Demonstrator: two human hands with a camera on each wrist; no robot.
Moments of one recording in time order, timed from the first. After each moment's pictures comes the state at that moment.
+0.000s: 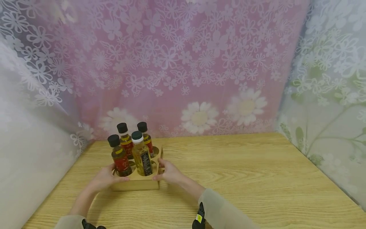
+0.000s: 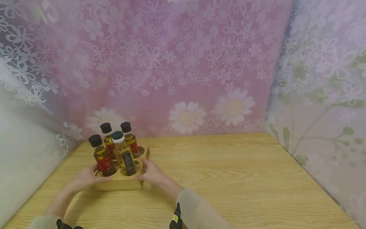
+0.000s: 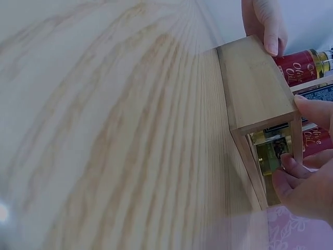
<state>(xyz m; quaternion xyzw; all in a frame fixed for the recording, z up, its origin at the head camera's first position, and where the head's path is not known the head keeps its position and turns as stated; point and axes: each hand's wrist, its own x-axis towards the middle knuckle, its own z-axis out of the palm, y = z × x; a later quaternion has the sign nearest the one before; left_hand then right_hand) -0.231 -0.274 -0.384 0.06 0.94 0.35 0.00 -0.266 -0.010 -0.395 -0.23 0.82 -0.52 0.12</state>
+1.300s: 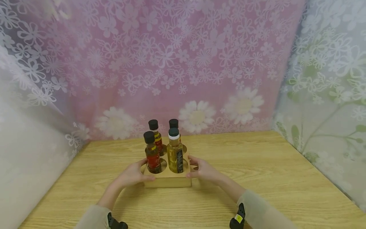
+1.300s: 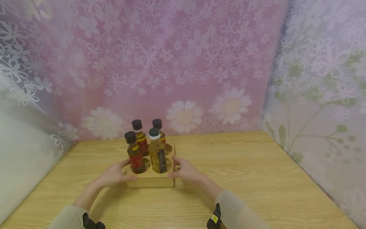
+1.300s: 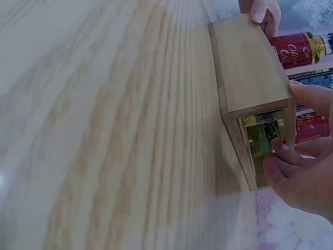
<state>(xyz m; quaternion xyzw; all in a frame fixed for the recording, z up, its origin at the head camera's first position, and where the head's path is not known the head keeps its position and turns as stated) -0.252 -0.187 -0.381 0.14 0.92 0.36 0.04 -0.270 0.110 -0.392 -0.24 0.81 -0.52 0.12</state>
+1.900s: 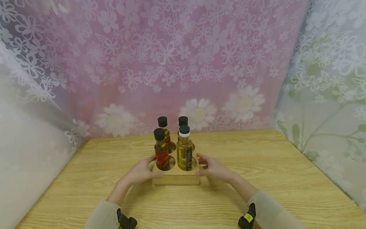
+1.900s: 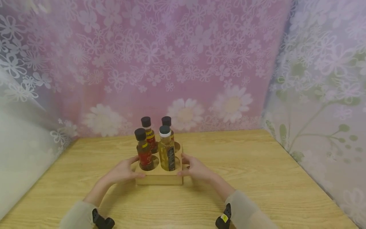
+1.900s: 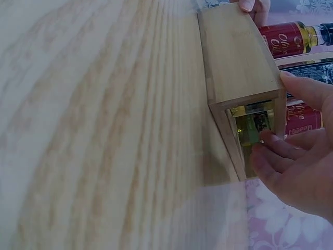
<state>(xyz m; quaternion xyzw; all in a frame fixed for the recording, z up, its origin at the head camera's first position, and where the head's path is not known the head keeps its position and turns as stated) -0.260 -0.165 -0.387 0.16 0.92 0.36 0.04 -0.273 0.142 -0.389 -0.25 0.83 -0.48 0.12</state>
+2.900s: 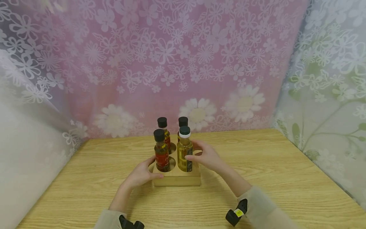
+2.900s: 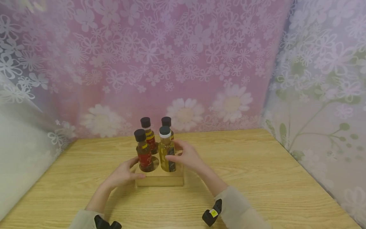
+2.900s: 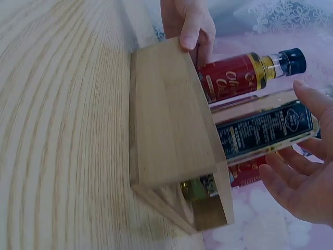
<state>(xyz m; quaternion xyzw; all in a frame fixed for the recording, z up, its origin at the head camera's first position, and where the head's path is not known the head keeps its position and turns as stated) -0.260 -0.163 -0.396 0.14 0.88 0.45 0.04 -0.275 0.109 -0.349 -0.23 0.84 -0.50 -0.01</state>
